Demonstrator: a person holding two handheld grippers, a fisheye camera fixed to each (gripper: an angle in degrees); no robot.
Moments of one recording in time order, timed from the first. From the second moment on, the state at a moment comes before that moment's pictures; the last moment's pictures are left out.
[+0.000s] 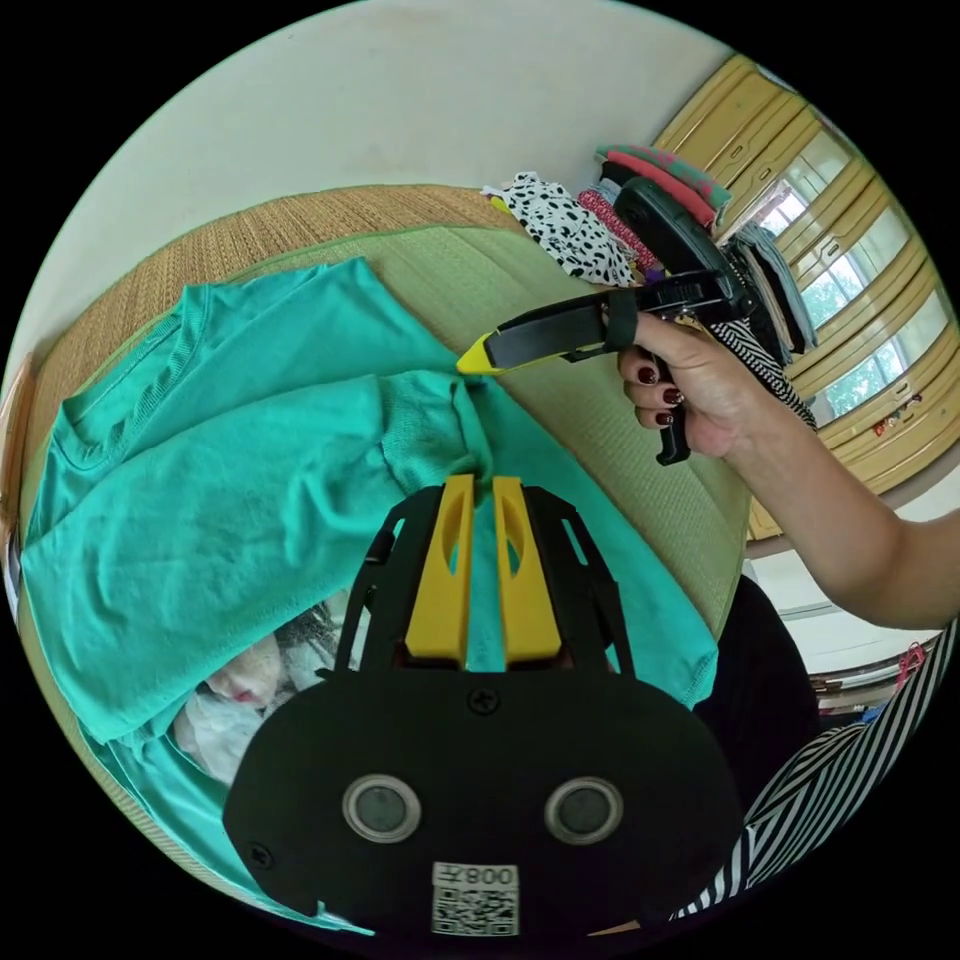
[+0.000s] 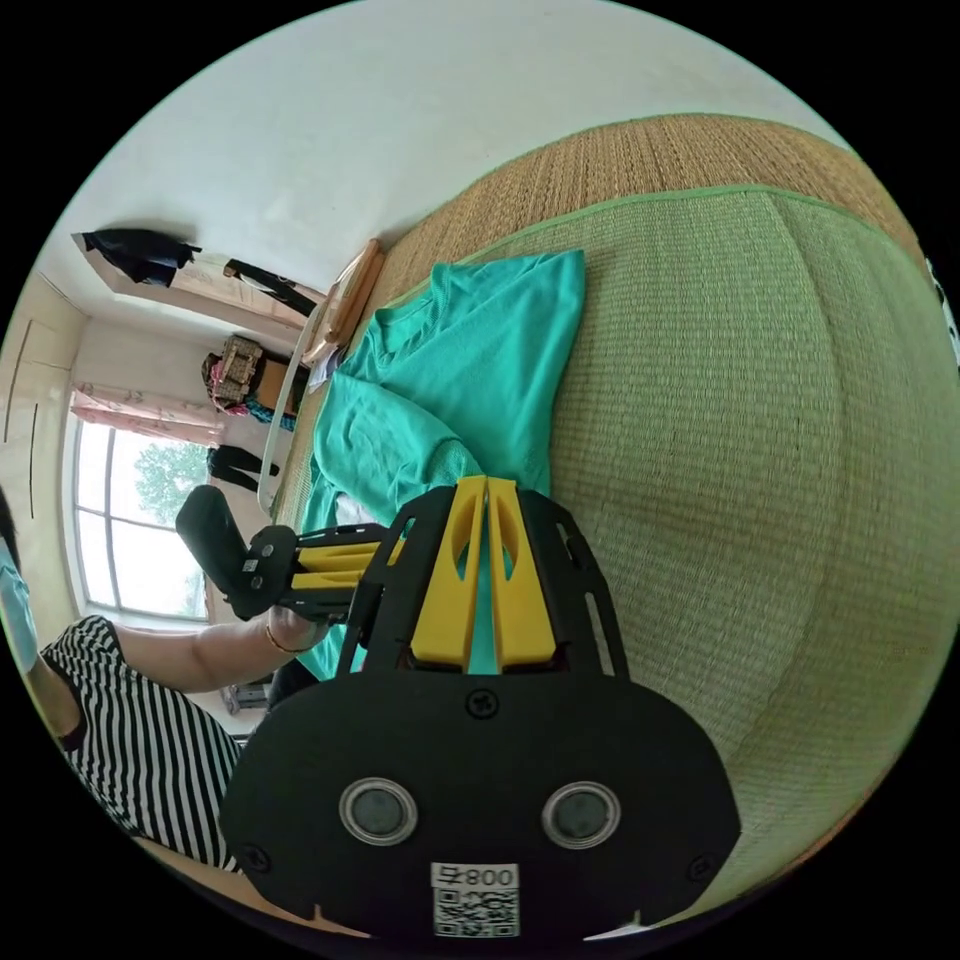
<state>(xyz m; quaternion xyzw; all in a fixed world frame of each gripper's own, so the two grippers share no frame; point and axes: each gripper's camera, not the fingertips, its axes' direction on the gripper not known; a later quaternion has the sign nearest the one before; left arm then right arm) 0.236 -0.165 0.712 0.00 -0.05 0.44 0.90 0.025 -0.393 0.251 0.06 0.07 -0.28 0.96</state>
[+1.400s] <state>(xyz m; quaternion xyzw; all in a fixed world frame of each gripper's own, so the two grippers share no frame) 0.168 -0.196 0.543 0.03 -0.04 0.47 0.88 -0.069 -0.340 0.339 0.06 0.22 -0.35 0.91</state>
